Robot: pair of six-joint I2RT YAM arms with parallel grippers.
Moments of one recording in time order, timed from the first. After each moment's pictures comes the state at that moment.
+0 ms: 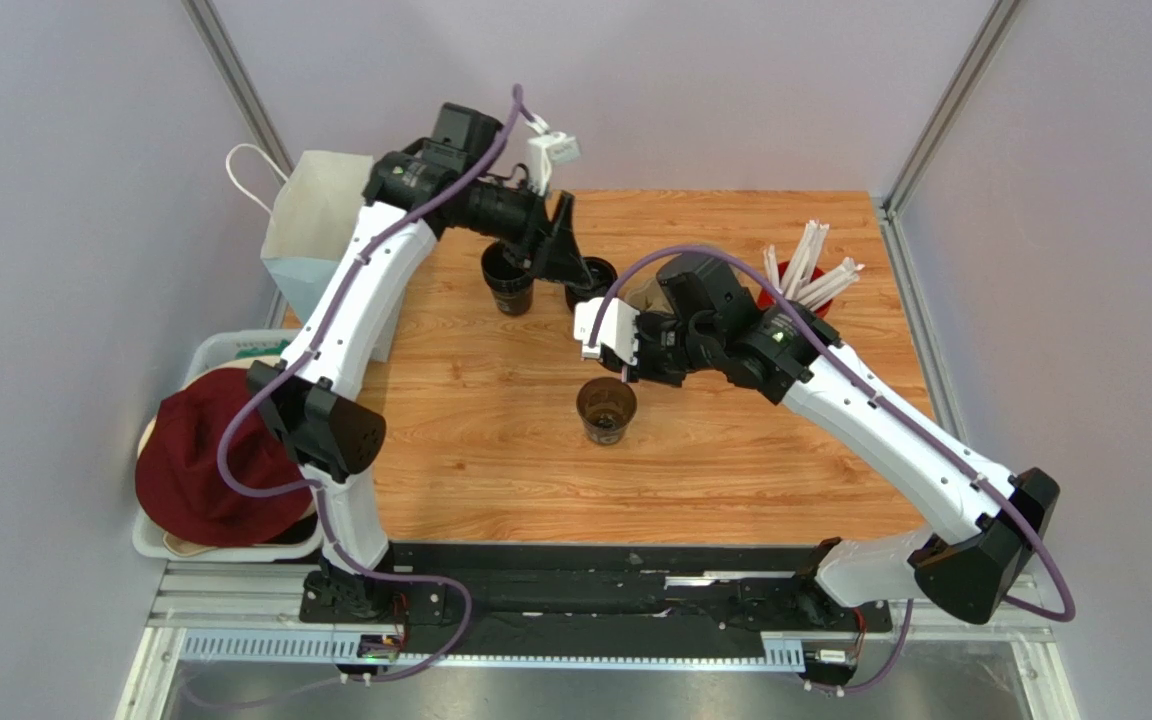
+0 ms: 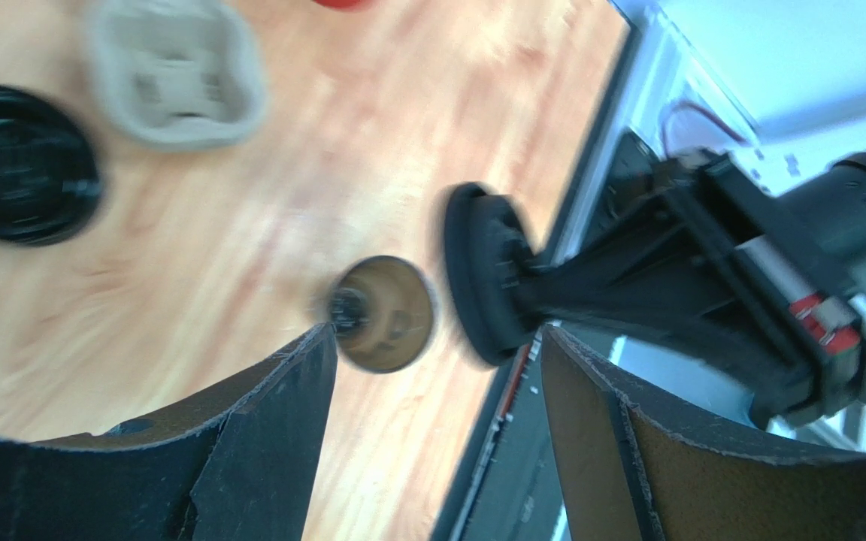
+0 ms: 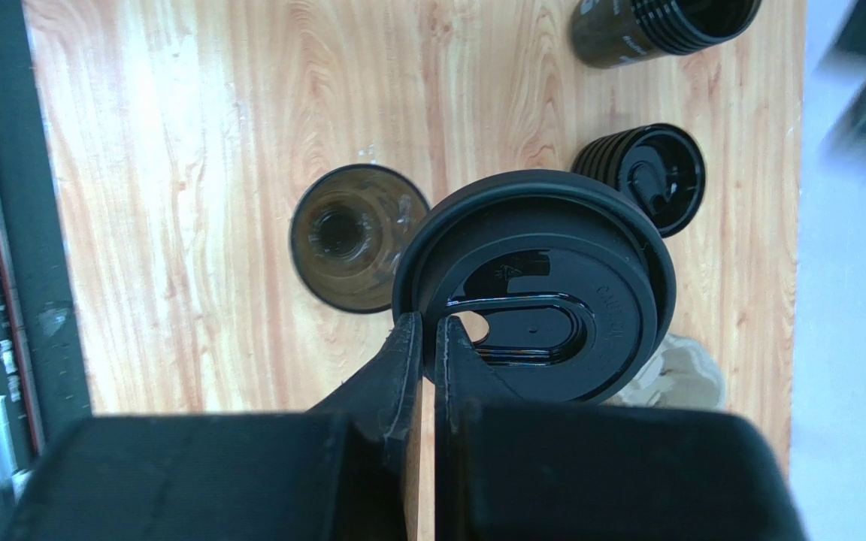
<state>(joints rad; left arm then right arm) -0.43 1.88 2.17 -1.15 0.85 0.10 0.77 1.34 1.42 -0.83 -0.26 -0.75</state>
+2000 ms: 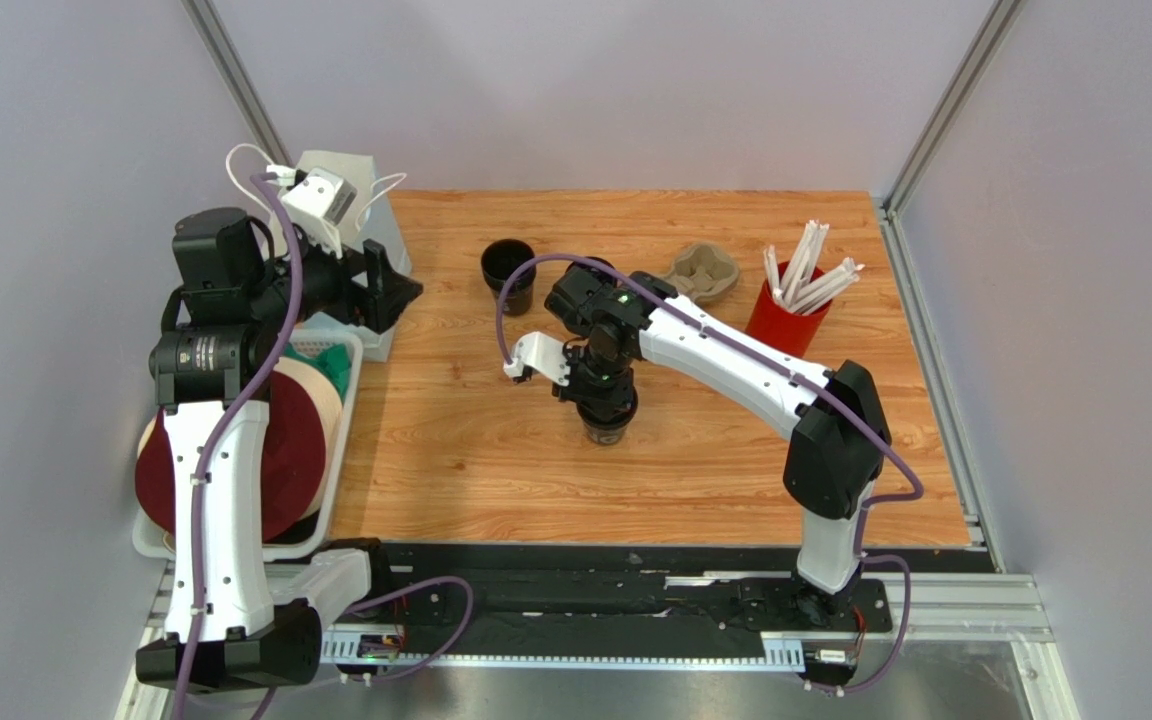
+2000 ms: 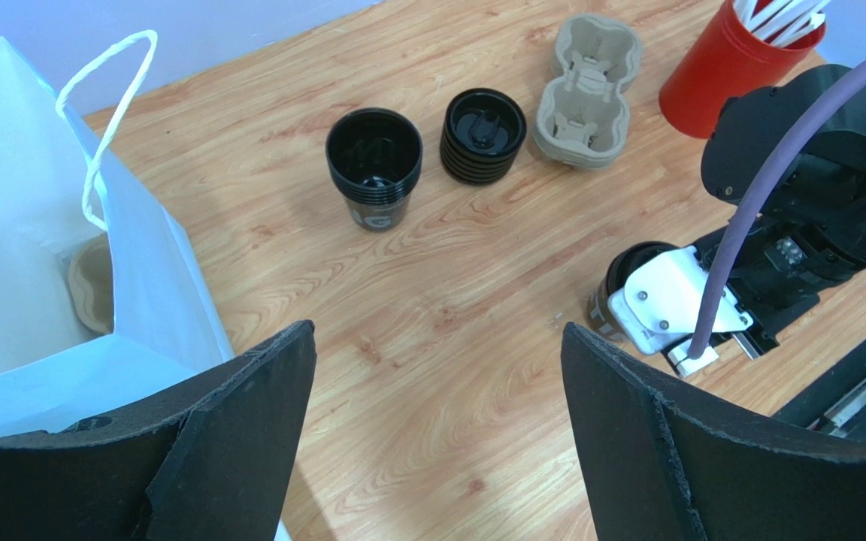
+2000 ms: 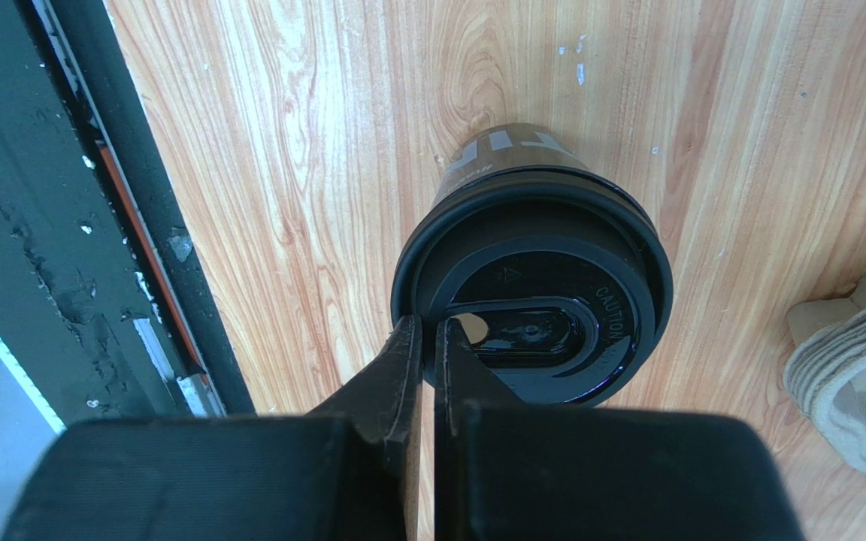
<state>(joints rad) 0.09 1.06 1.49 -0.84 0.65 0.17 0.86 1.86 1.71 -1.19 -0.21 -0.62</state>
